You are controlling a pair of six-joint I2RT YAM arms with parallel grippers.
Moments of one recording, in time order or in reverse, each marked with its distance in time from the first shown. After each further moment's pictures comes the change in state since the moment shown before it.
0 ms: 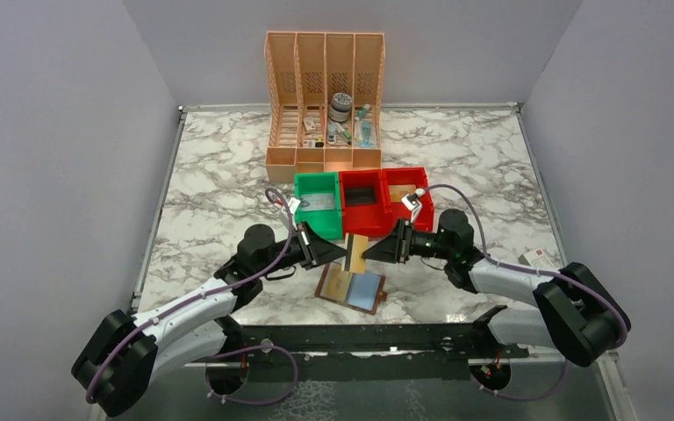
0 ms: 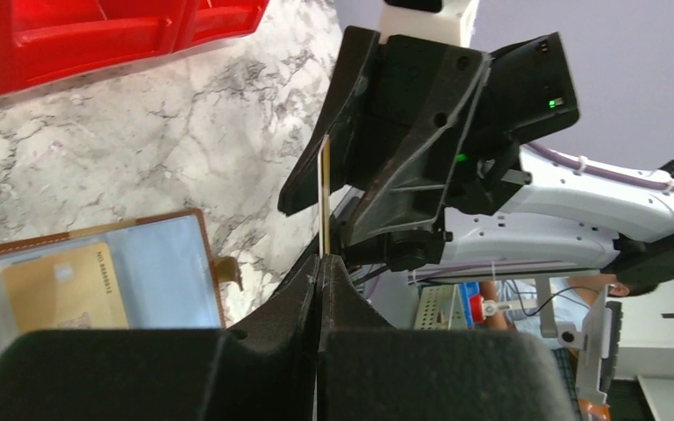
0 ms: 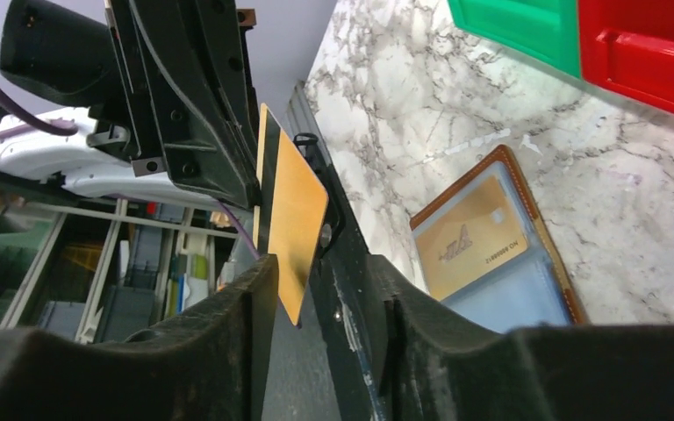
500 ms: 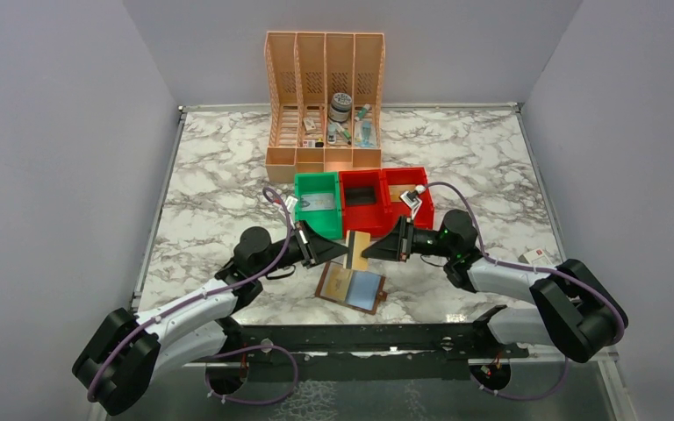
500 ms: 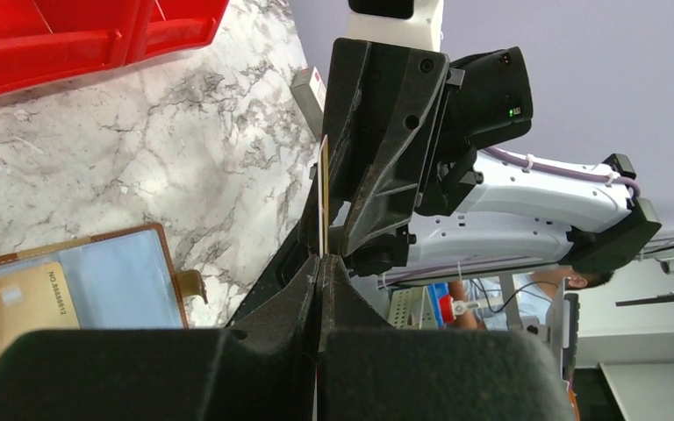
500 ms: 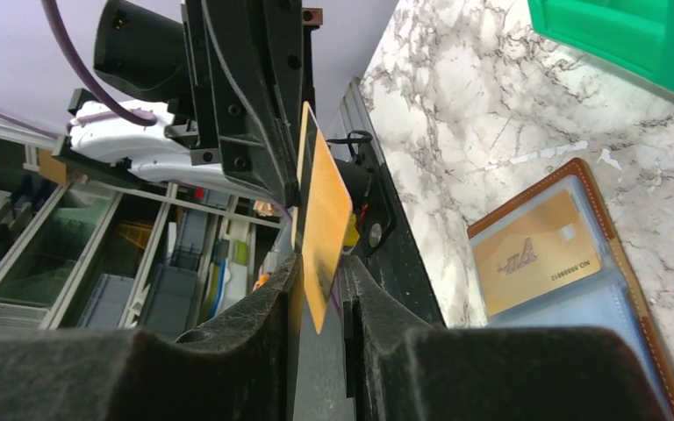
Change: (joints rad) left arm 0.000 0.013 -0.023 0.138 0.020 -0.077; right arm 0.000 0.043 0.000 0.183 -0.090 0.134
